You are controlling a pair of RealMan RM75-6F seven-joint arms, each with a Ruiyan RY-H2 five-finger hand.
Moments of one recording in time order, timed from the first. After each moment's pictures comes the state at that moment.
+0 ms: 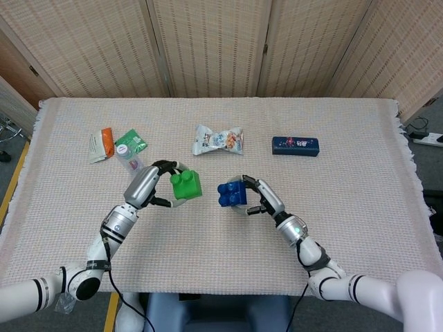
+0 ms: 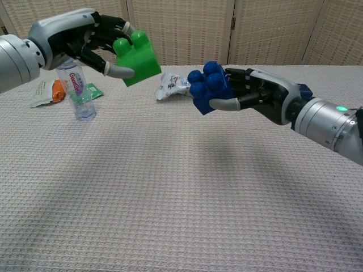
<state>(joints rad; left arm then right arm) -0.74 -1.44 -0.29 -1.57 1.27 1.03 -0.31 0.72 -1.68 0.18 -1.23 -1.41 0.98 1.05</state>
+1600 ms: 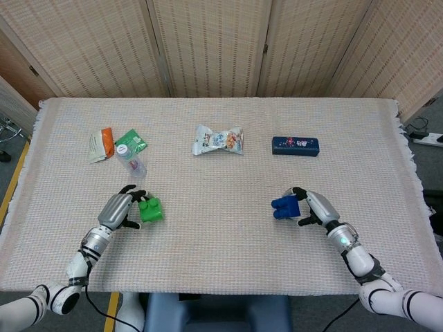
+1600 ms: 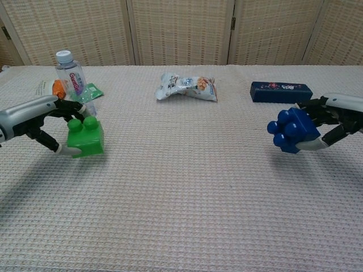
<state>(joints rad) -0.60 -1.57 -0.07 -1.14 1.43 1.04 -0.42 0.56 -1.42 0.08 -1.30 -1.36 0.88 0.62</state>
